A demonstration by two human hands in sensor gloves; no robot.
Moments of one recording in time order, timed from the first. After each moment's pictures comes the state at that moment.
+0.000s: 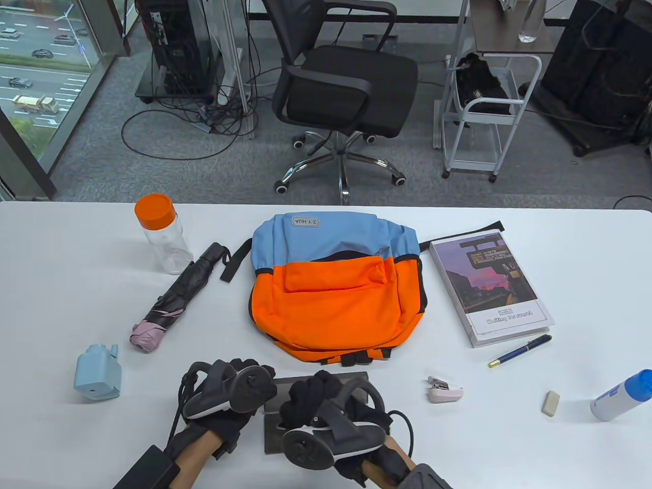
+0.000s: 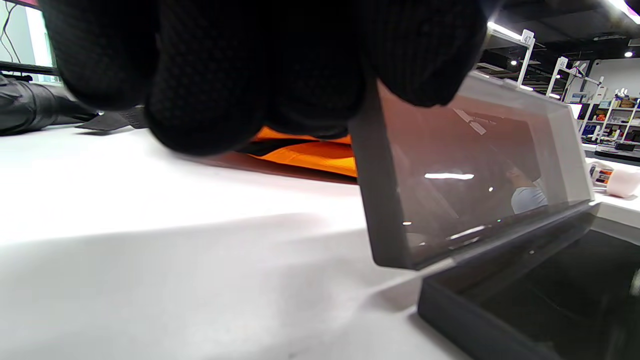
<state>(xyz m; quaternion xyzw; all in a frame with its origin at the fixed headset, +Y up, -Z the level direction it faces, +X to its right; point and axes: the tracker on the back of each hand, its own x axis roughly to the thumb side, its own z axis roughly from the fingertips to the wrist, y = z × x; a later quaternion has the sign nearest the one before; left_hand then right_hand) -0.172 -0.714 -0.266 -0.03 -0.24 0.05 0.97 -0.029 -0.682 -0.201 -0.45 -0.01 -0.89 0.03</state>
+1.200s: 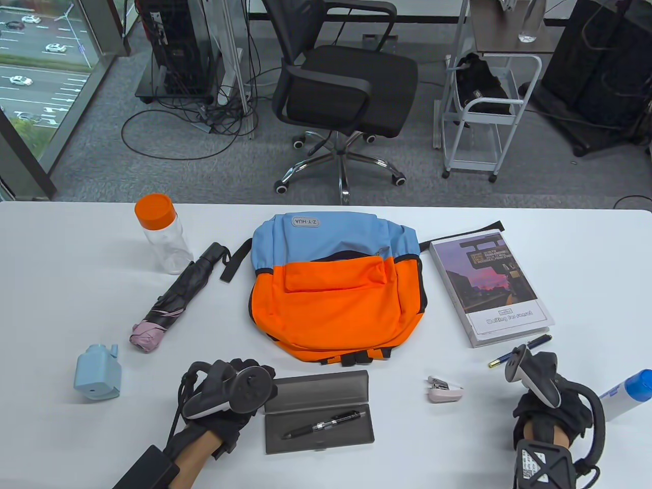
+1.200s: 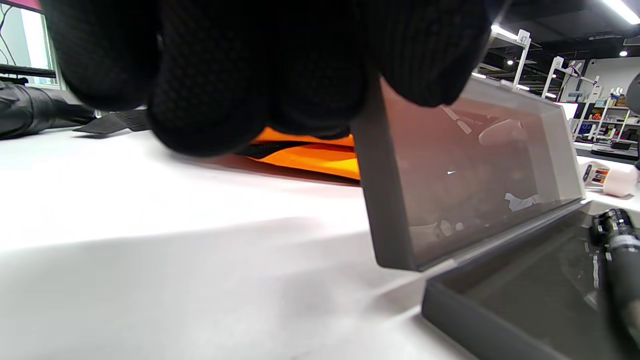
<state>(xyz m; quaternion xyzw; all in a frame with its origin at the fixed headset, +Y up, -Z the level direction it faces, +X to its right) -0.173 -0.714 -0.266 -0.03 -0.25 0.05 0.97 0.326 -0.747 -0.265 0.31 -0.25 -0.91 0.13</state>
